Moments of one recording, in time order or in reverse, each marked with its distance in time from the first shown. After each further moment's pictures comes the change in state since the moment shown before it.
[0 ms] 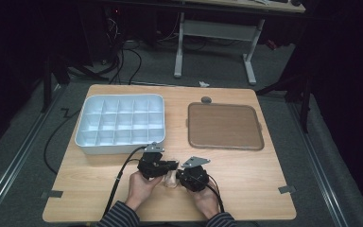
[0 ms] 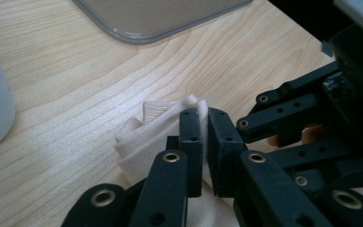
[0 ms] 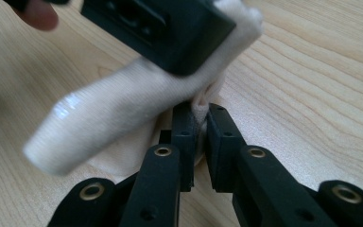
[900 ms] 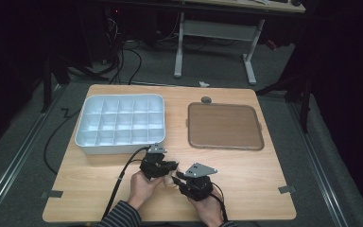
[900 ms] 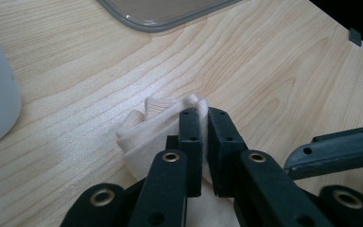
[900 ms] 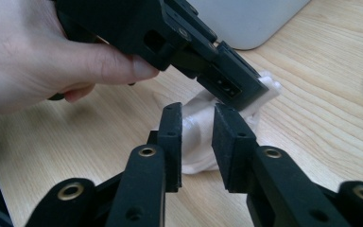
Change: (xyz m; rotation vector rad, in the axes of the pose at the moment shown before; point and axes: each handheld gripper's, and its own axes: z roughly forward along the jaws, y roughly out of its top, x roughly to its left) left arm 0.003 -0.002 0.009 0.027 0.045 -0.002; right arm 0.026 0.000 -0.040 -0.119 0.026 -0.046
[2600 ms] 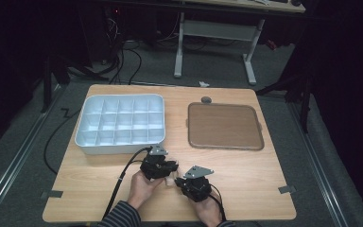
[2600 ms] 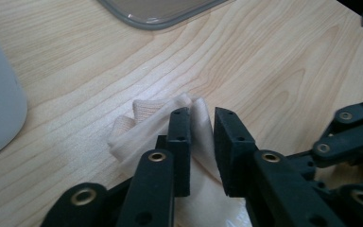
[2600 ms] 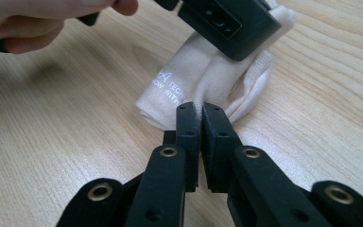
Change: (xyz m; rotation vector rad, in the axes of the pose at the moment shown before) left arm -0.005 -0.002 0.001 0.014 0.045 0.078; right arm -0.012 -0.025 0.024 0.083 0.011 0.026
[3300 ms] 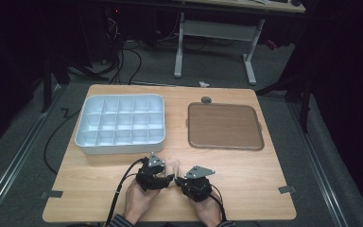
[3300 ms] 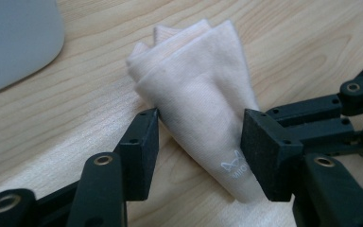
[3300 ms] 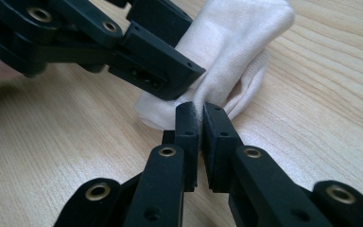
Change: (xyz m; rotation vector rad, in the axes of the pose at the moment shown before) left arm -0.010 -0.027 -0.008 0.038 0.140 -0.087; right arm -0.002 -0.003 0.001 -0.019 -0.003 0.014
